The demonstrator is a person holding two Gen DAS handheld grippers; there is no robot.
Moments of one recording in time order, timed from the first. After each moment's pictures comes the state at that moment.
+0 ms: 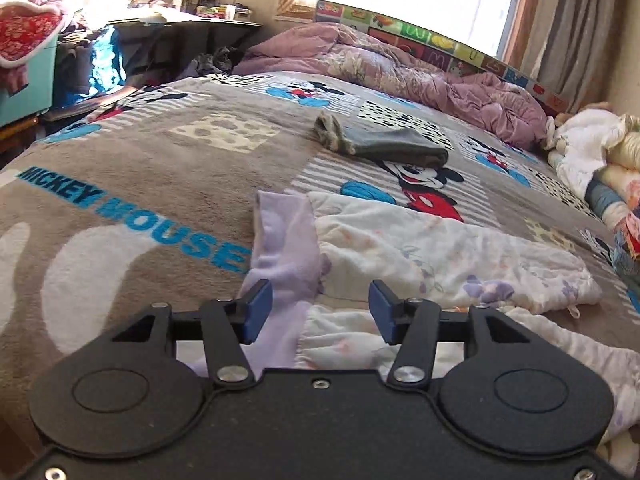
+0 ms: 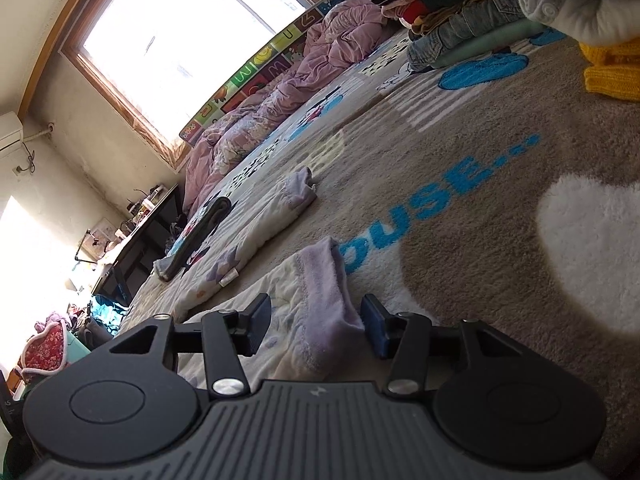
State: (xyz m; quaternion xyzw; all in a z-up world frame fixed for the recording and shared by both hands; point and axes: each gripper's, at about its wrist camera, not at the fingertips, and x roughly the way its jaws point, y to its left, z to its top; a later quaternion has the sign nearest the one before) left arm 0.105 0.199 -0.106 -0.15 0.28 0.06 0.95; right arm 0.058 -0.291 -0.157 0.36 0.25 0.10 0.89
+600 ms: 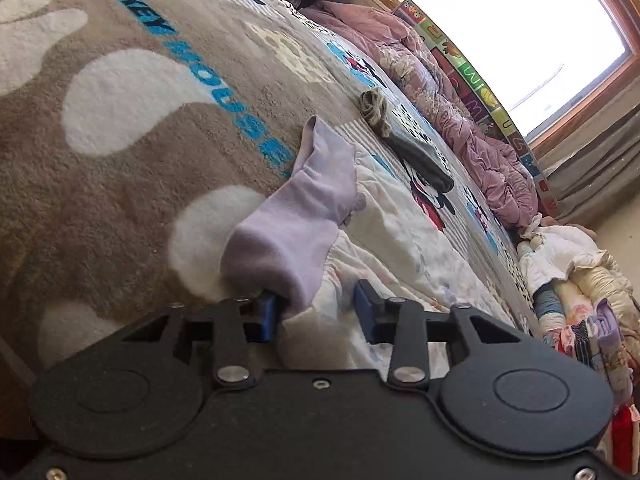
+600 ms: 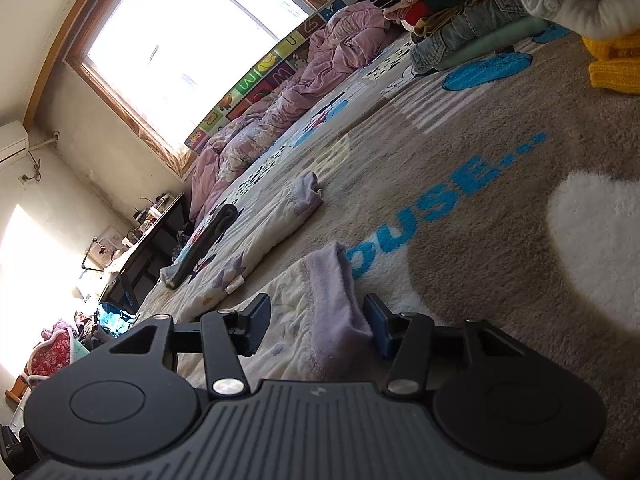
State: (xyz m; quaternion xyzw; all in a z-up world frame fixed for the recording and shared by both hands) left arm 0.079 0.216 -0.140 -0.37 0.29 0.05 0.88; right arm 0.060 -0.288 -0.160 0.36 0.24 0.11 0.89
